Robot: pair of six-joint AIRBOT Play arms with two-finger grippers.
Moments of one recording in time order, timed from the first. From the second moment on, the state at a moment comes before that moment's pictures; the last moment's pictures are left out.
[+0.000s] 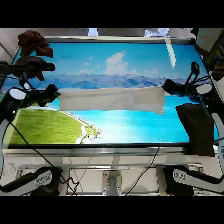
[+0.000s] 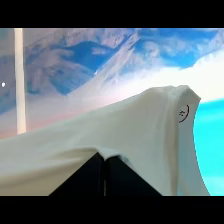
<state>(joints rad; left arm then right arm) 0.16 -1.23 0.93 0.97 -0.71 -1.61 -0.18 -1.32 1.02 -0.83 0.68 1.25</state>
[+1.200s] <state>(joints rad) -0.18 -1.49 1.42 0.70 -0.66 -1.37 -0.37 -1.48 1.14 -0.90 0.87 1.08</state>
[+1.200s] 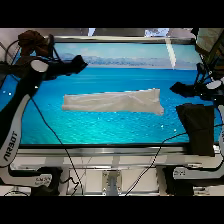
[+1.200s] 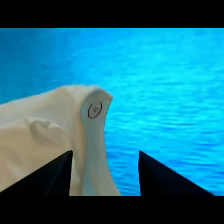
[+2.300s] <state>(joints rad) -0.46 -1.97 1.73 1.10 -0.79 -1.73 -0.43 -1.84 1.15 -0.38 1.12 0.84</state>
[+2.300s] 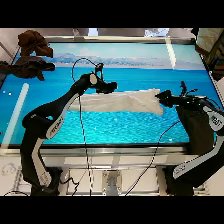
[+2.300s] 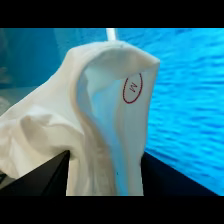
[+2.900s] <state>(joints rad) -0.46 -1.97 1.75 1.10 -0.81 -1.74 -0.38 -1.86 1.15 -0.29 1.23 0.85</state>
